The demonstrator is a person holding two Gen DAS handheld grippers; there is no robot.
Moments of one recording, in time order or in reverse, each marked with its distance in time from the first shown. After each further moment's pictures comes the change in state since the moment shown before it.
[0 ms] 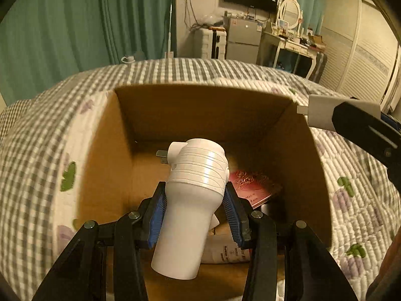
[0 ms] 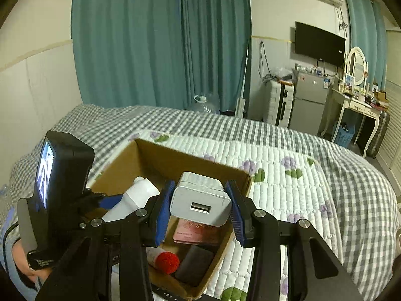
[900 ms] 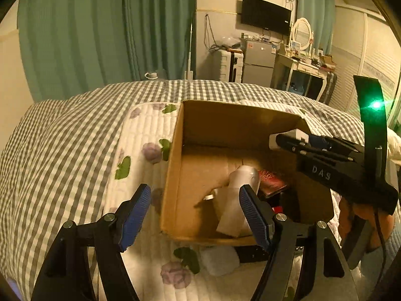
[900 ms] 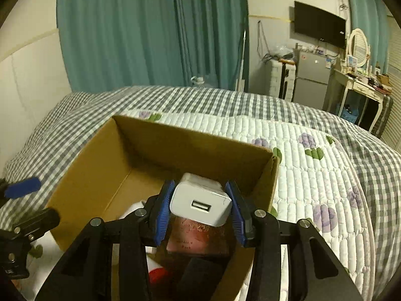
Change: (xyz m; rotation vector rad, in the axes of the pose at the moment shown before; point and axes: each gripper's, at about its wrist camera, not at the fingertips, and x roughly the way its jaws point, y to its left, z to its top) left arm -0.074 0.047 -0.030 -0.059 -0.126 0.079; right arm 0.076 -0.002 -0.017 0.049 0.074 -0.009
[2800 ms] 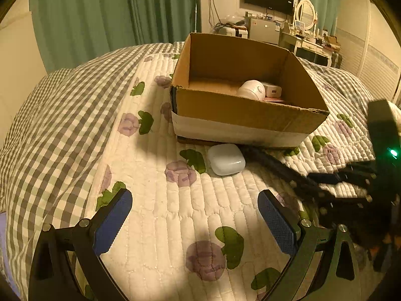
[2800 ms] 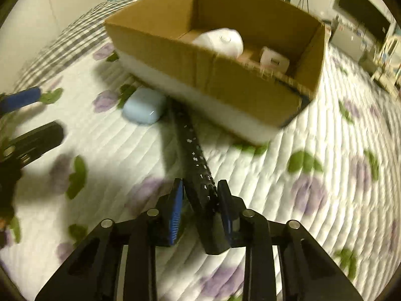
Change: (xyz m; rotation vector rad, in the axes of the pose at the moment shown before) left arm -0.037 -0.008 -0.122 0.009 0.114 0.053; right arm -0.056 0.048 -0.169 -0.204 0.421 0.079
